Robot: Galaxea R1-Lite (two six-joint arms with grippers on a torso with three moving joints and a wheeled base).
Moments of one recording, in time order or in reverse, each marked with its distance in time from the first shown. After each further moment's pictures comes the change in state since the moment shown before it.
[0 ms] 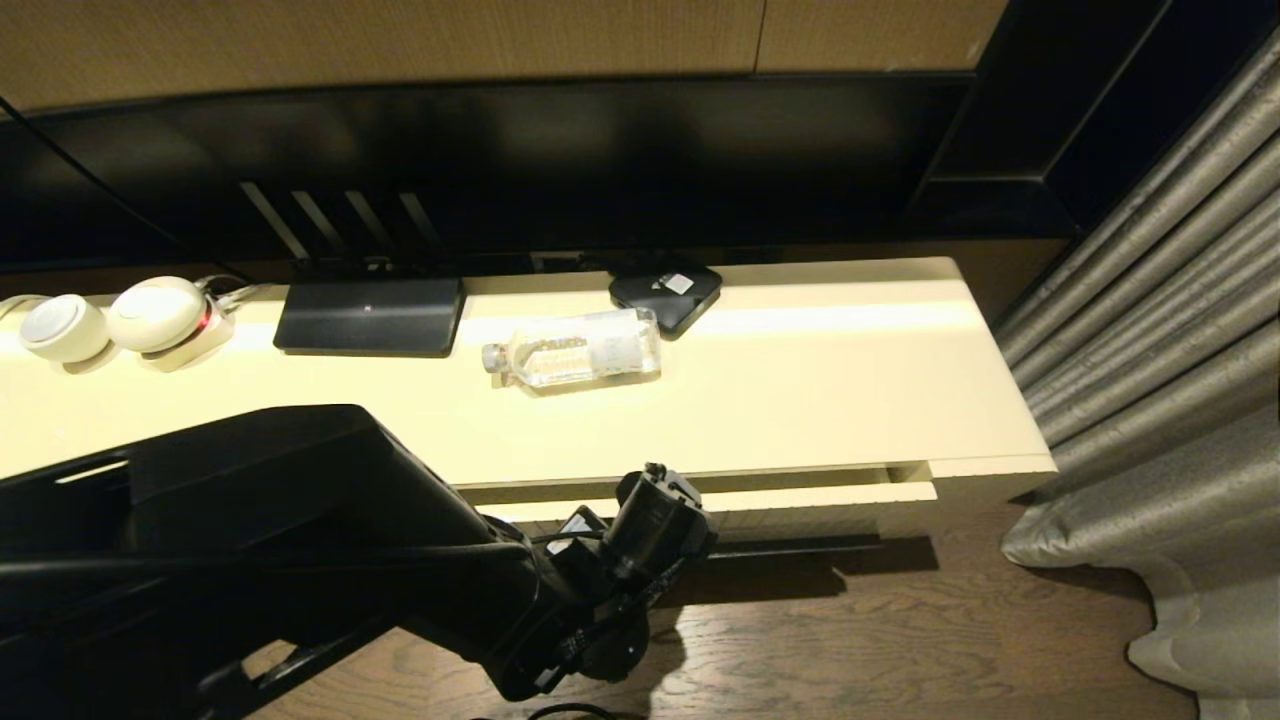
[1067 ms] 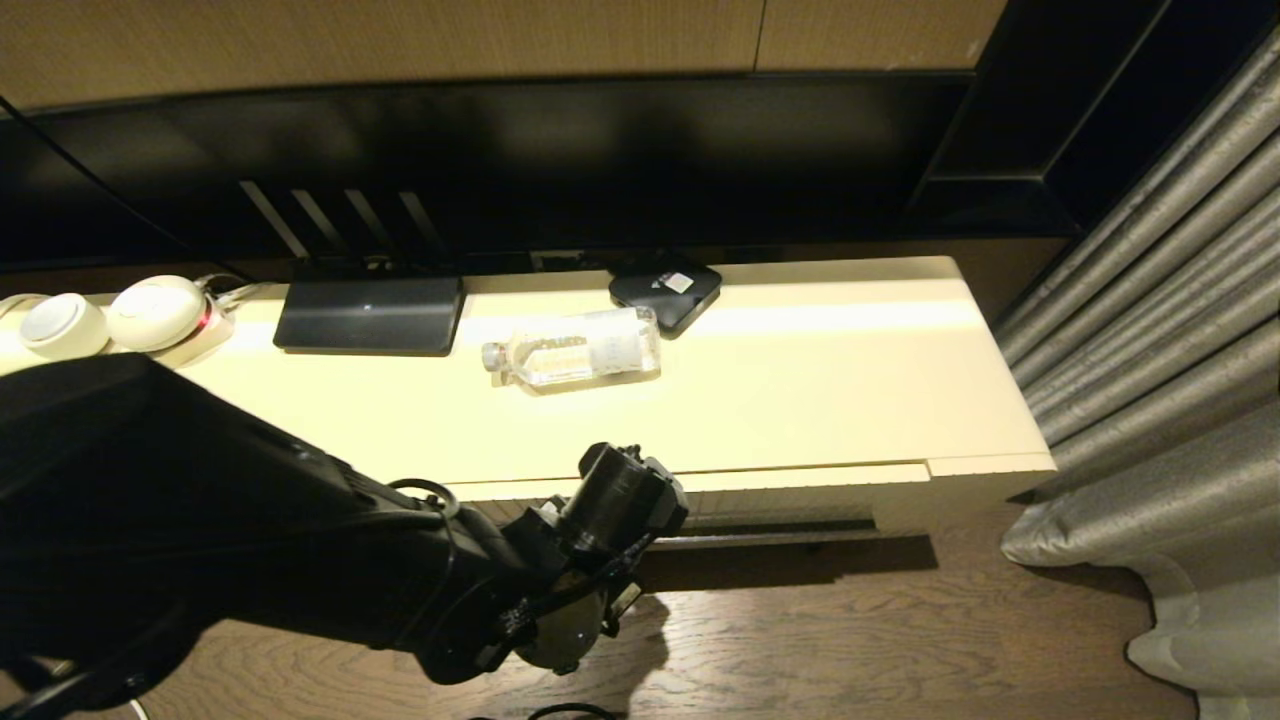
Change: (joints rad) left arm 0.008 -0.188 0.034 0.234 -0.125 0.000; right arm 0.000 0.000 0.000 0.000 0.000 0.000
